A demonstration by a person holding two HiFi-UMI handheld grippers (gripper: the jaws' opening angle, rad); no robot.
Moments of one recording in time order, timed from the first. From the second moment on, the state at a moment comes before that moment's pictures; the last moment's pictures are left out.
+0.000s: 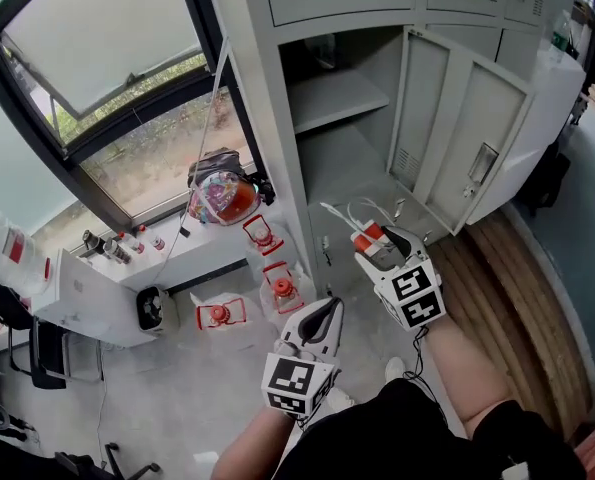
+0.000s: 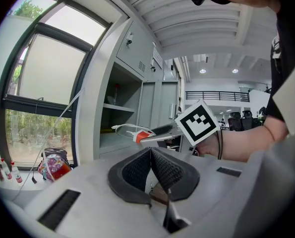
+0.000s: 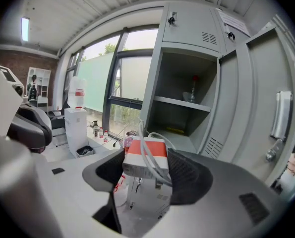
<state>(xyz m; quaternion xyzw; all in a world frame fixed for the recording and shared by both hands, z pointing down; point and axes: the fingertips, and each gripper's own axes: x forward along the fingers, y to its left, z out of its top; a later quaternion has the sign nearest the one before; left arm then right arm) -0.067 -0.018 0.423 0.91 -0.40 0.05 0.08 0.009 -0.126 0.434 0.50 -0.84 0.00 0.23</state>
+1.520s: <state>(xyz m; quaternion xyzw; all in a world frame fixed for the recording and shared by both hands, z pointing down) 0.096 0.036 0.431 0.88 -0.46 0.07 0.10 0.148 -0.008 0.443 0.40 -0.89 0.01 0.21</state>
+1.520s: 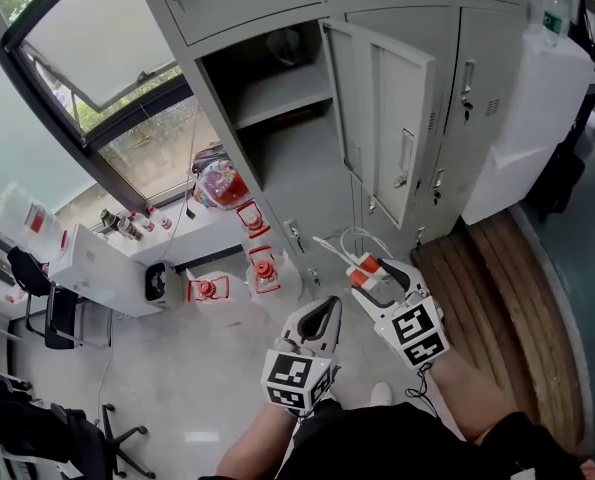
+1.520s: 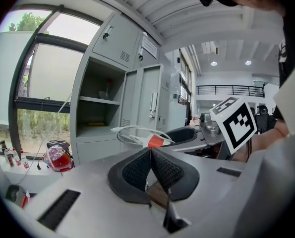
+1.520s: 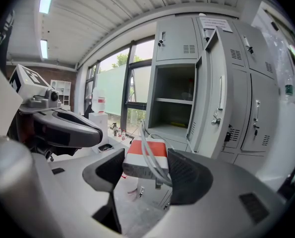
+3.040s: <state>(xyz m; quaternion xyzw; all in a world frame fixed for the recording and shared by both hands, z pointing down) -0.009 -0.008 0.423 0.89 -0.44 0.06 0.09 0.054 -0.073 0.421 0.44 -0.87 -0.01 0.21</state>
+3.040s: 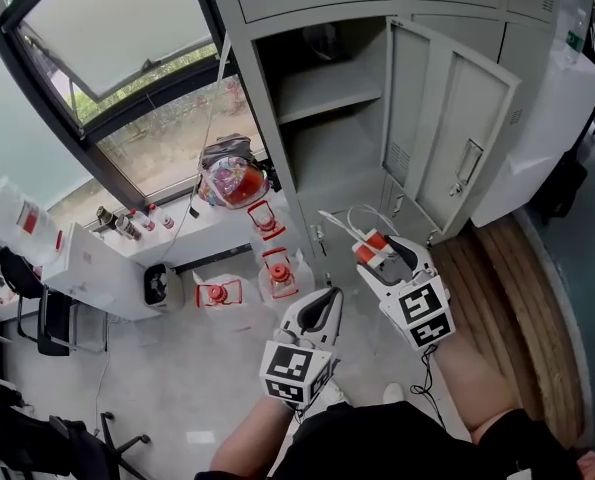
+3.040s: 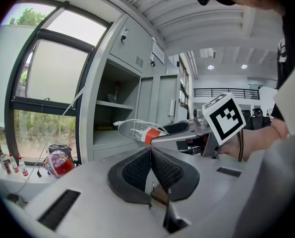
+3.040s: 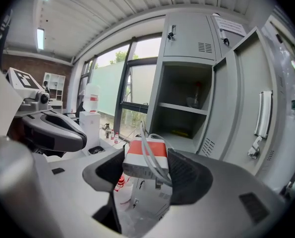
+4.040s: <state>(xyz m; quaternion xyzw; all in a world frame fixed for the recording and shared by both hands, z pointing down) -0.054 -0.067 0.426 0.91 -0.40 0.06 0.08 0.020 -0.179 0.420 0.49 -0.84 -0.03 0.24</state>
